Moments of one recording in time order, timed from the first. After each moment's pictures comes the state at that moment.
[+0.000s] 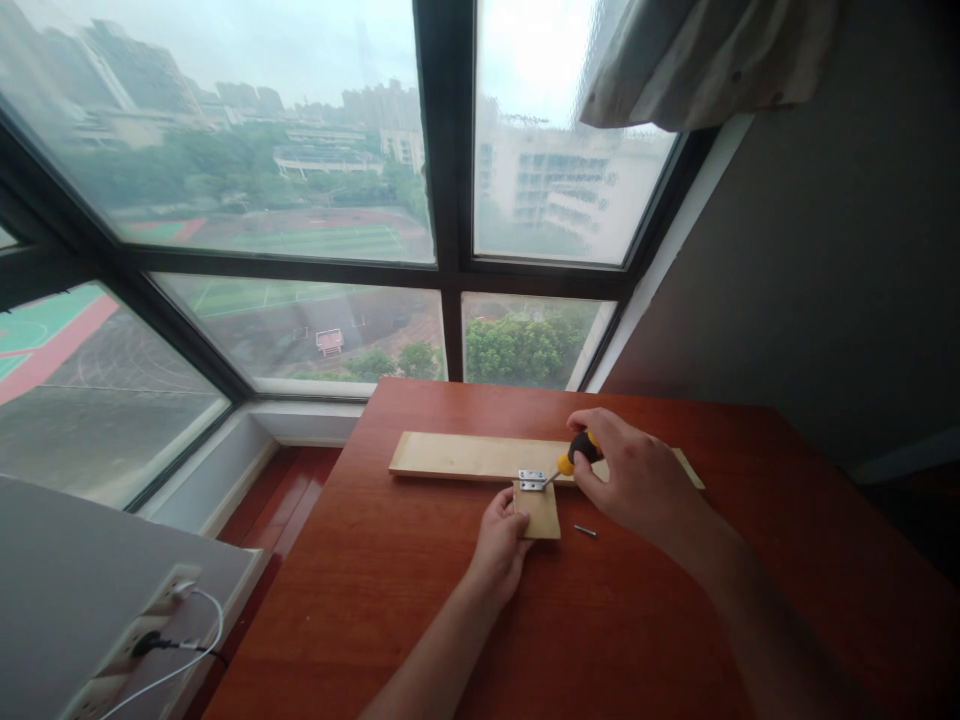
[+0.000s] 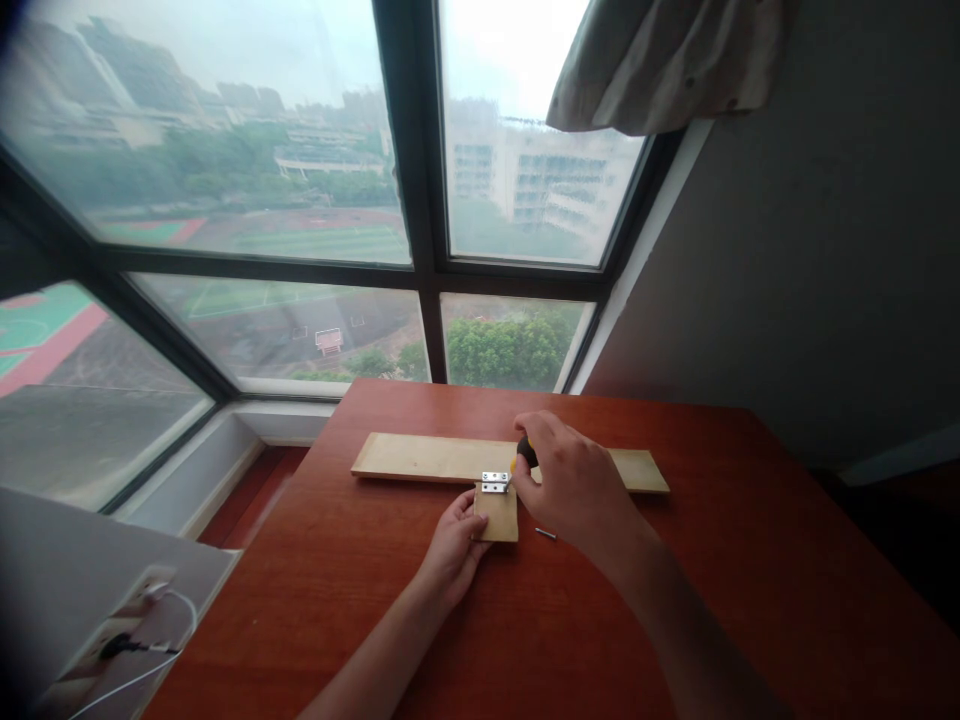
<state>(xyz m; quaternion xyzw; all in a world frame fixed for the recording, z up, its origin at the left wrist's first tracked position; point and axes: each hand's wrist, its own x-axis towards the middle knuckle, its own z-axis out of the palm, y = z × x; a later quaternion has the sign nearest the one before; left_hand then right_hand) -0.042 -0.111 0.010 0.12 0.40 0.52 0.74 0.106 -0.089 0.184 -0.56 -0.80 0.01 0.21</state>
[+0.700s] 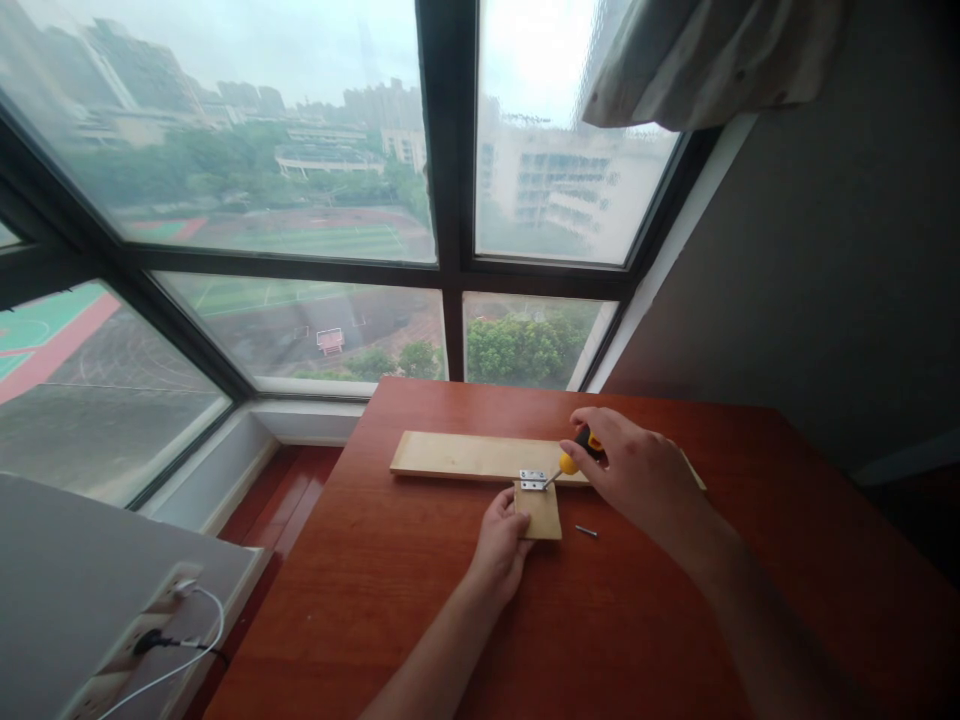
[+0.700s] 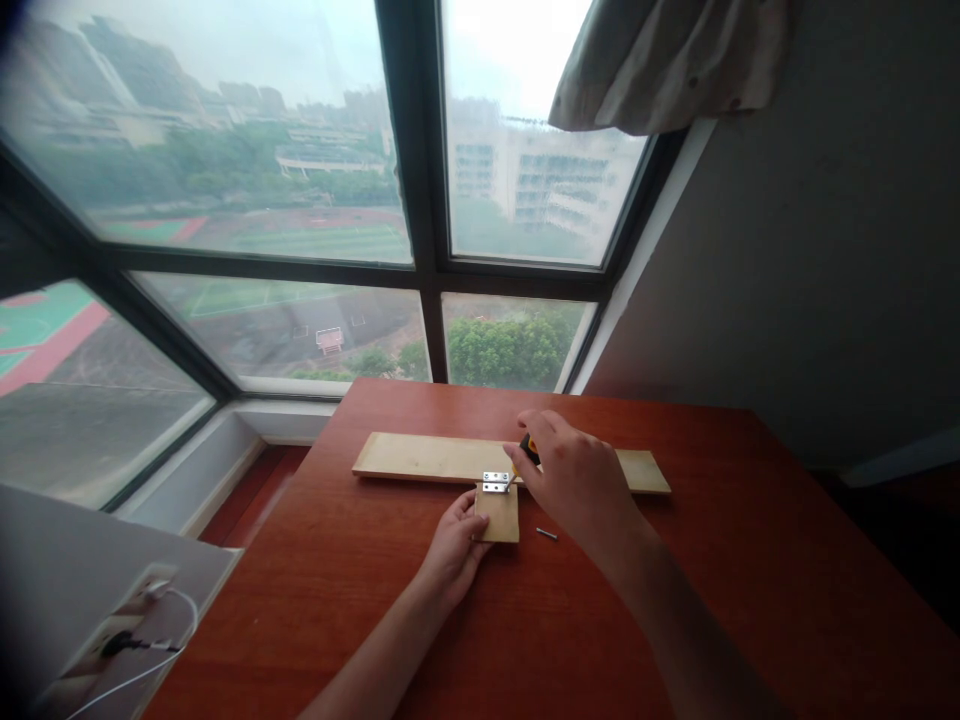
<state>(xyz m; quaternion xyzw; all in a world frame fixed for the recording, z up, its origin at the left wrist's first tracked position) -0.042 -0.111 0.011 0.12 0.40 0.52 0.74 0.104 -0.087 0.187 -0.59 -0.79 -0.03 0.18</state>
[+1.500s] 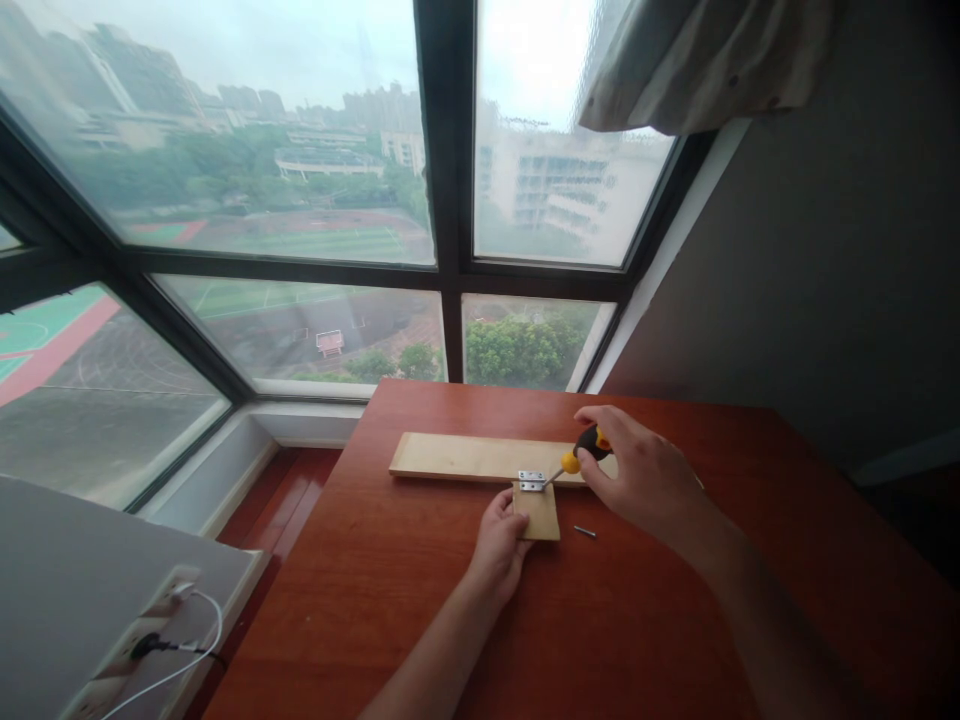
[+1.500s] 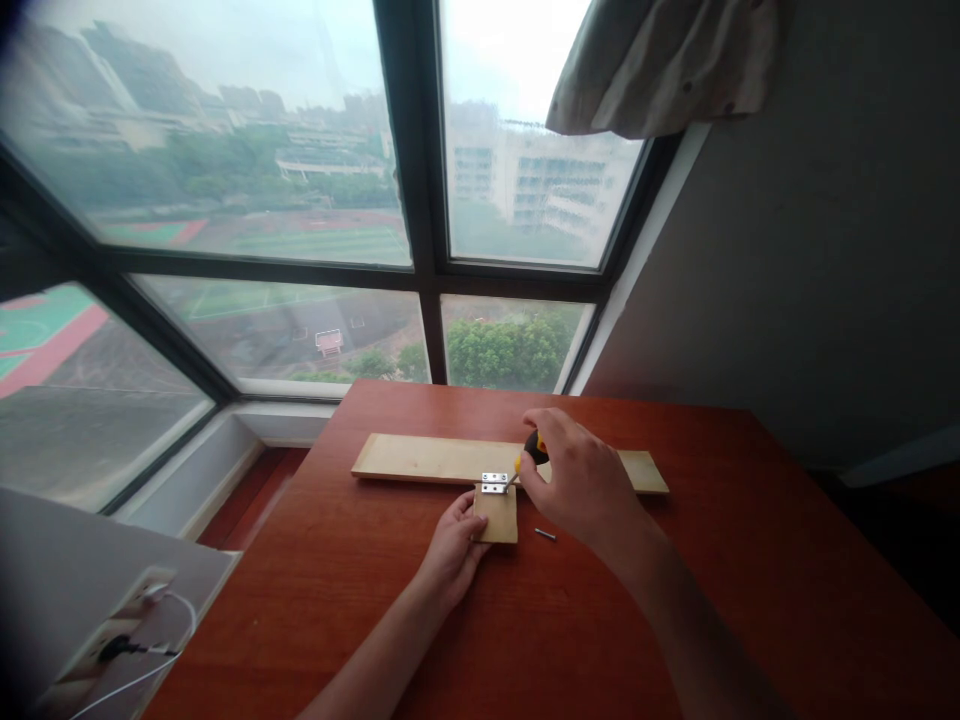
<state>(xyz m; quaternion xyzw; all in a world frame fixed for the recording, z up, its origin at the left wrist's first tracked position) -0.042 -0.111 0.013 0.12 0.41 0.52 0.74 0.113 -0.087 0.184 -0.58 -0.79 0.01 0.21</state>
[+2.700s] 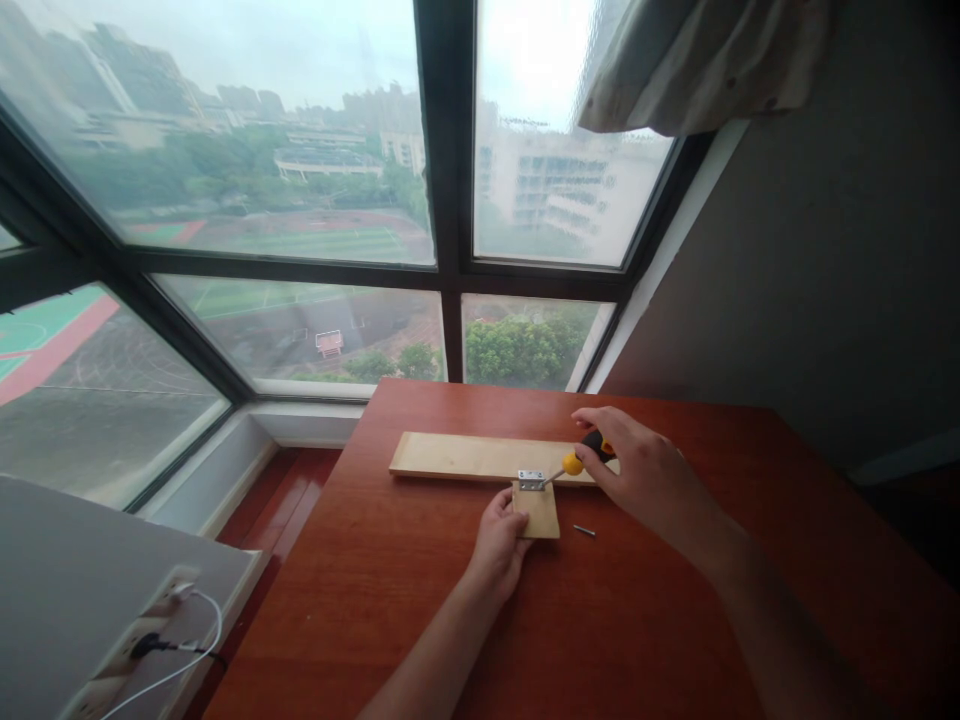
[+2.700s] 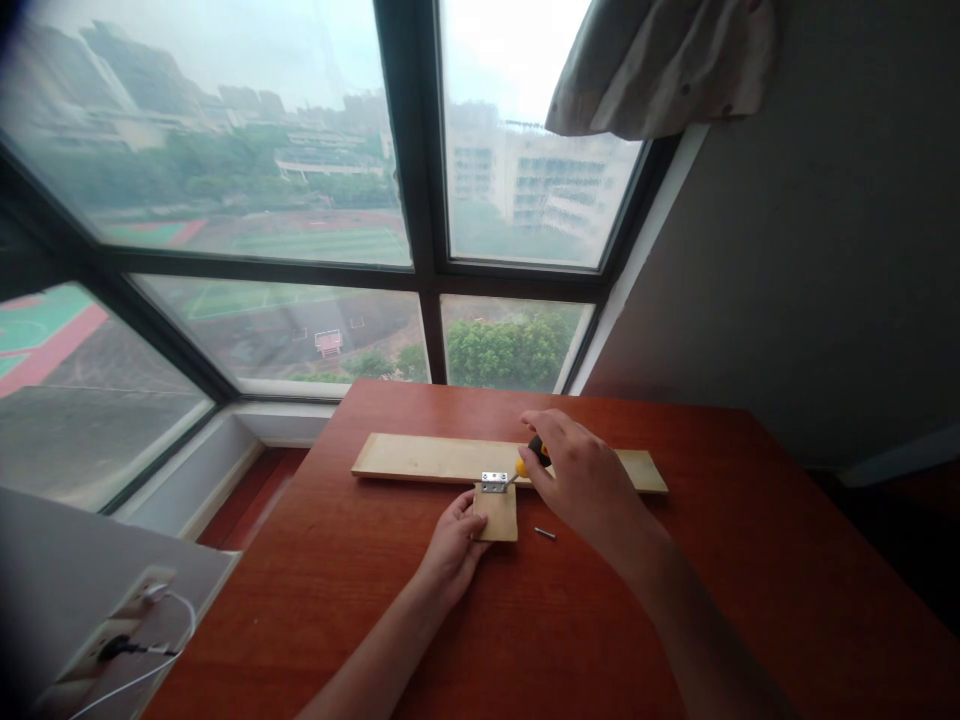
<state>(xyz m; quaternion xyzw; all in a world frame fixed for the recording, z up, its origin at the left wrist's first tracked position) -0.042 -0.111 0.014 0.12 0.41 0.52 0.74 0.118 -0.088 0.184 -0.55 -0.80 0.03 0.23</state>
